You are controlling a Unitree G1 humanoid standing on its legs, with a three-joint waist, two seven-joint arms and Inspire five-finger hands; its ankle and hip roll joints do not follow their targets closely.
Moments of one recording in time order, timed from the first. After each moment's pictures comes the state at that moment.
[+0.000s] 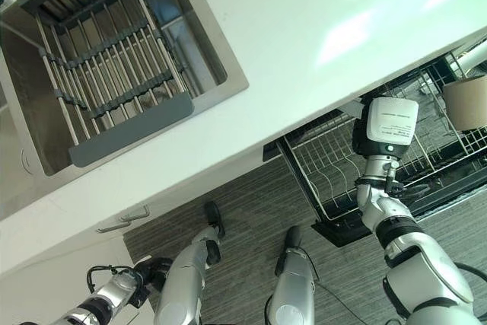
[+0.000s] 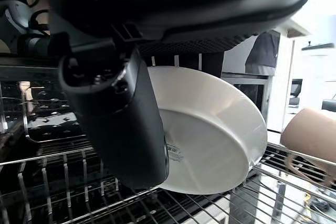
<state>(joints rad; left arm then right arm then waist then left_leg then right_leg) -0.26 0.35 -0.45 1.07 -0.04 0.13 -0.08 -0.70 -0.75 0.57 0.91 -0.38 0.13 -1.01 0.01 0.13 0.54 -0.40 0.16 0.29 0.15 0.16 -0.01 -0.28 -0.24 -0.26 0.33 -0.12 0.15</state>
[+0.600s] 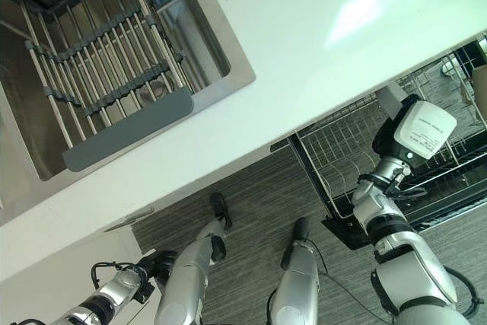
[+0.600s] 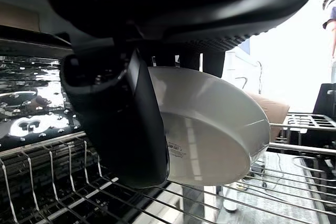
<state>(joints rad) -0.26 0.35 -0.49 1.01 -0.08 0.12 -0.05 -0.75 -0.69 0.47 0.91 -0.27 0.25 -1.08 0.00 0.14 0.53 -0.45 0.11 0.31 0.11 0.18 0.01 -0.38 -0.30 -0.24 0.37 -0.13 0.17</state>
